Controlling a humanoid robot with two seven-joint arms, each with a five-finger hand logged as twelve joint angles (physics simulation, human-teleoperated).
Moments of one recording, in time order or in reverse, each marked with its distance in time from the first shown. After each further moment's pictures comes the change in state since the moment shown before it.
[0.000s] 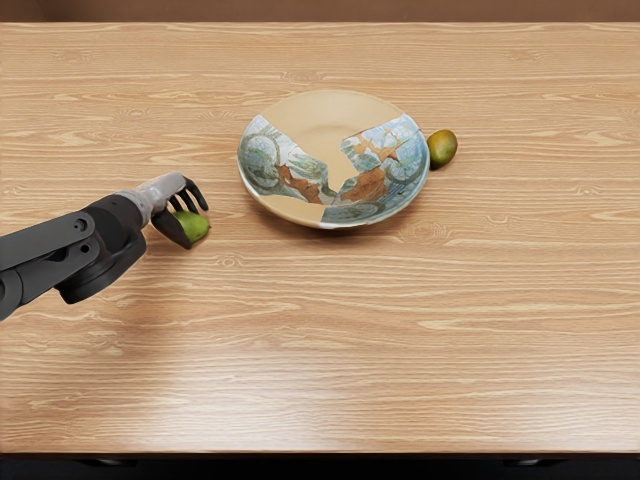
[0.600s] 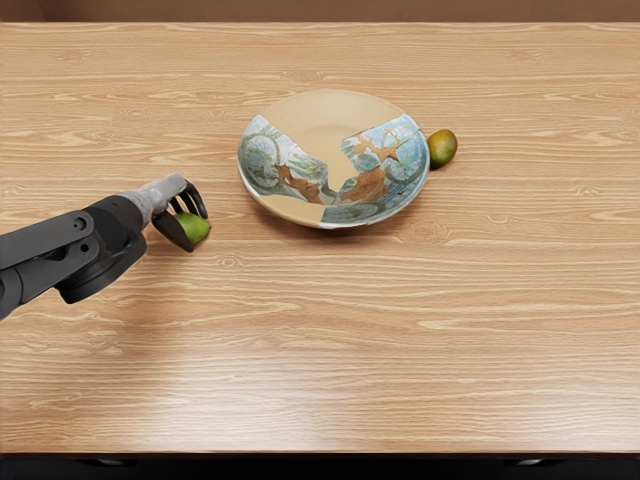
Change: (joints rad) left arm 0.000 0.000 -0.001 0.000 -0.018 -0.006 -0.001; right arm 0.000 0.000 0.000 0.000 0.000 -0.001 0.000
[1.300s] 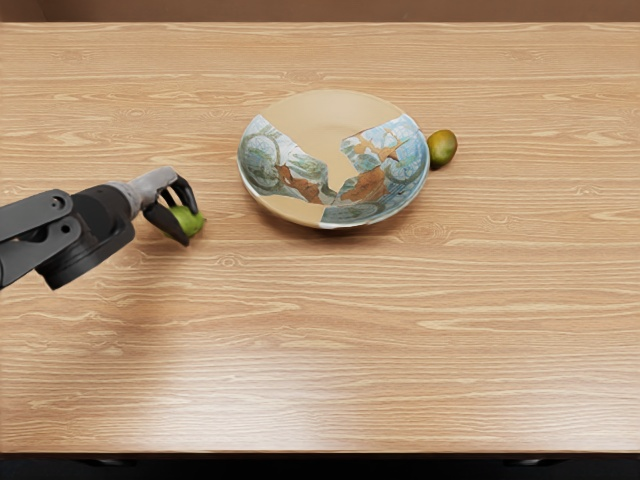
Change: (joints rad) left arm -0.030 0.041 -0.019 -0.009 -0.108 -0.024 -0.001; right arm 0.002 0.000 0.002 0.000 0.001 0.000 0.000
